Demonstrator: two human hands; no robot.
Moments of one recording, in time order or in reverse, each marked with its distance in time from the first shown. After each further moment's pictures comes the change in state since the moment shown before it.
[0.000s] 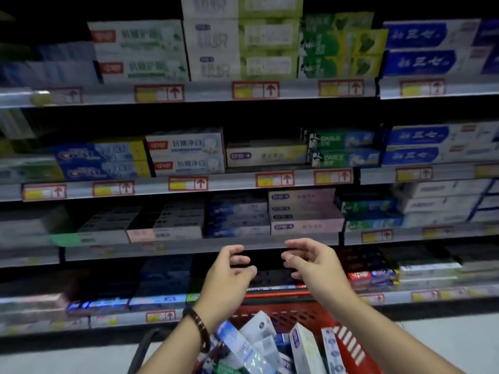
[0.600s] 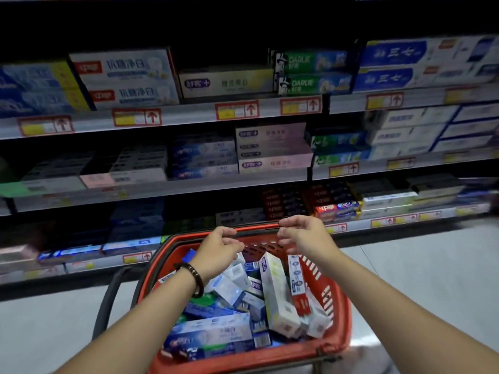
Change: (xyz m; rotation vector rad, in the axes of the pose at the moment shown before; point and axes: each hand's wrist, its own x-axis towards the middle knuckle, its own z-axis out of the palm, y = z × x) left_hand -0.016 -0.071 0.063 0.130 -0.283 -0.262; right_hand -0.028 0.090 -0.056 0.036 -0.040 0.336
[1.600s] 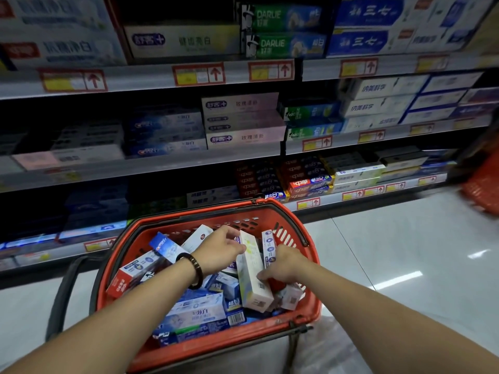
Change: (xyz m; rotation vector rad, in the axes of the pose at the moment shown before) left_hand 0.016 -0.020 0.066 0.164 -0.249 -0.068; right_hand -0.011 0.085 -0.007 -0.834 -0.190 0.385
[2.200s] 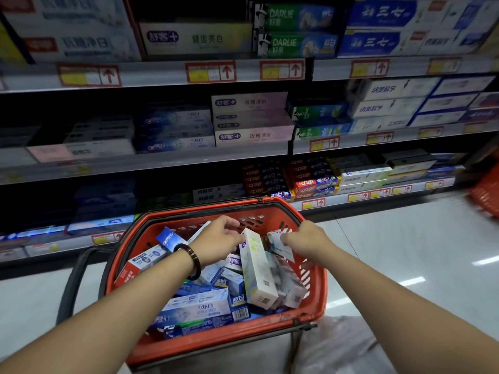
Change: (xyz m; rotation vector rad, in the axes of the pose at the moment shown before) left_hand -0.014 0.007 -0.018 -0.042 0.061 0.054; right_hand -0.029 -0.011 -0.050 0.217 0.232 0.043
